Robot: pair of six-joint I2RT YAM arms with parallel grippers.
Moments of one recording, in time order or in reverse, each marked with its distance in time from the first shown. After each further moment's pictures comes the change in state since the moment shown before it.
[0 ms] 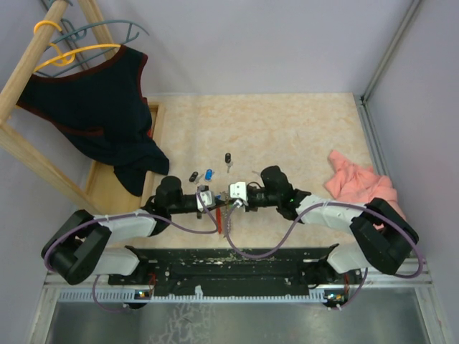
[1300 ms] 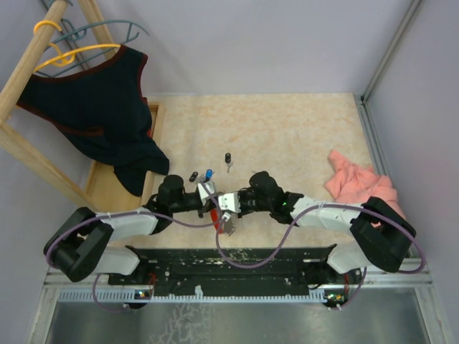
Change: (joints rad) left arm -0.002 0.026 0.022 -0.043 -0.106 -0.171; right arm 0.116 0.022 0.055 -0.121 0.254 -0.193
